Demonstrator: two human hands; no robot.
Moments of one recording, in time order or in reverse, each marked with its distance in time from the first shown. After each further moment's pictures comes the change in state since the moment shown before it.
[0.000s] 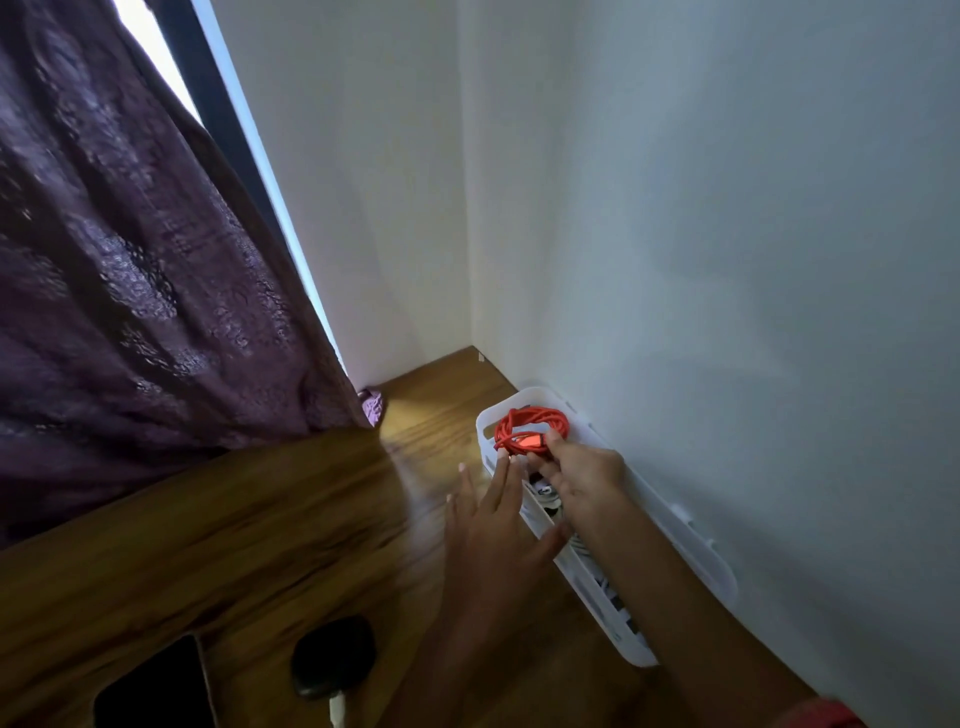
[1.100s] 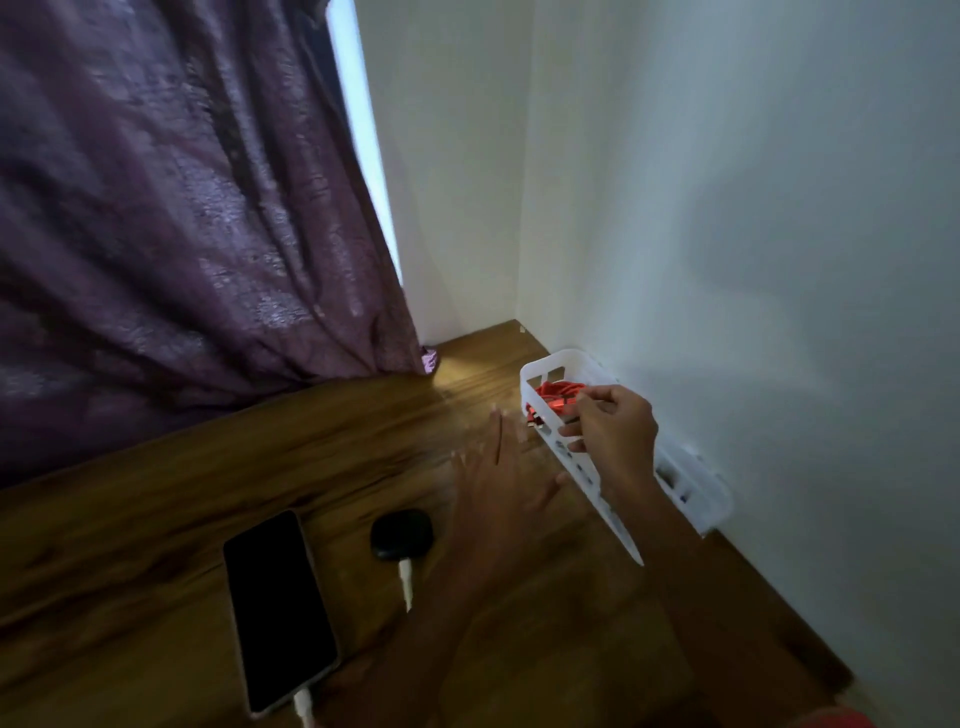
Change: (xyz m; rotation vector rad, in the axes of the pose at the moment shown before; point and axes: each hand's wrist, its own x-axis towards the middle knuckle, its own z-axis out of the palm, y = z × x) left_hand -0.061 -0.001 -0.043 -0.019 0.008 -0.035; right_hand -0.096 0.013 -0.018 -0.542 0.012 -0.632
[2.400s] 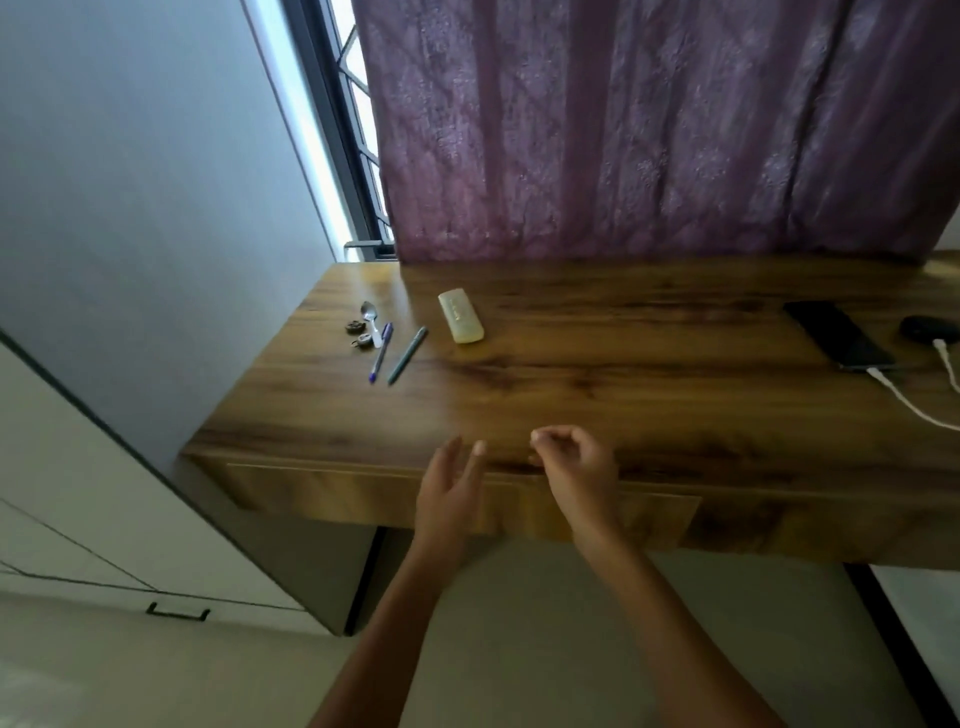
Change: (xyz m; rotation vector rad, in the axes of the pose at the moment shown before) left_hand -0.681 -0.341 -0.184 -0.841 0.744 -0.552; right_hand -0.738 0.037 0.184 0.106 -0.756 -0.097
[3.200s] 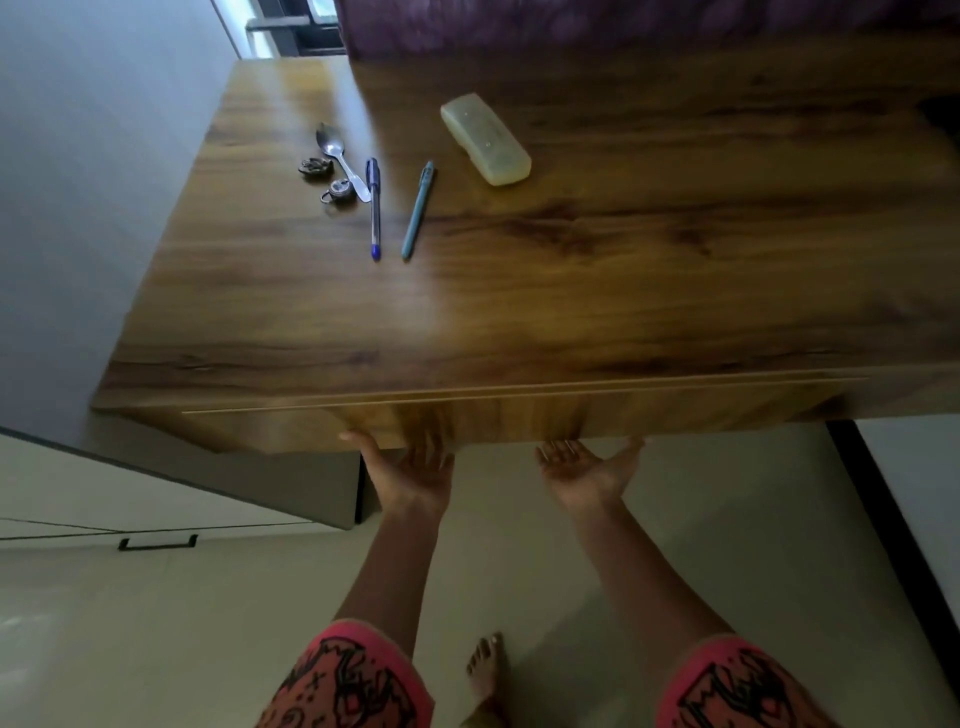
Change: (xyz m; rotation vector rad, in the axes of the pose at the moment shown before) left_hand 0.122 -0.174 -0.109 -1.195 0.208 -0.776; right_hand 0.029 0.158 0.128 1.303 0.381 0.789
